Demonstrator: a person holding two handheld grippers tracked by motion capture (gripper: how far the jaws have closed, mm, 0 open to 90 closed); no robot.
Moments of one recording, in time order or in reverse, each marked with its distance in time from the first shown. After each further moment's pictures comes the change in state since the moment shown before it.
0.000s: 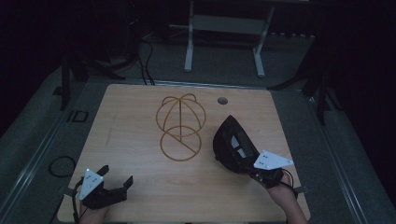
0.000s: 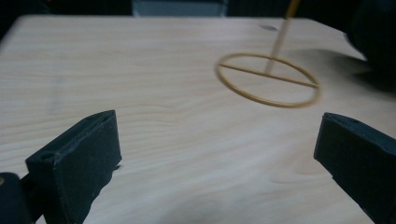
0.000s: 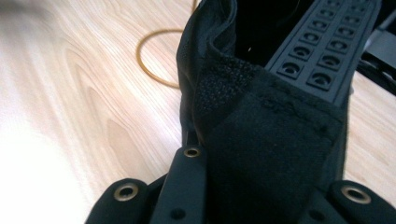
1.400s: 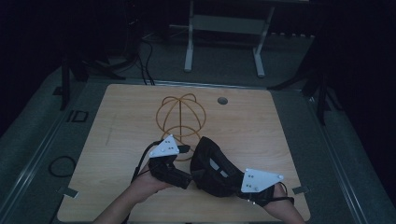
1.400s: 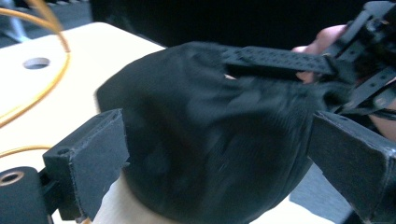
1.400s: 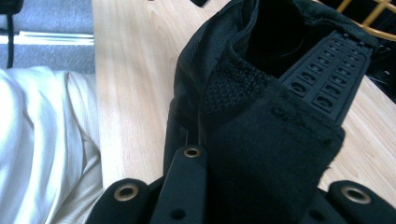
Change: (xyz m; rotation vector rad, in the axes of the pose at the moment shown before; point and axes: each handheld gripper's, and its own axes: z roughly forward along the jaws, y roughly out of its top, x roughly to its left) left arm -0.141 0.134 0.076 0.140 -0.668 0.230; right arm 0.058 0.043 -0.018 -0.013 0.252 -0.223
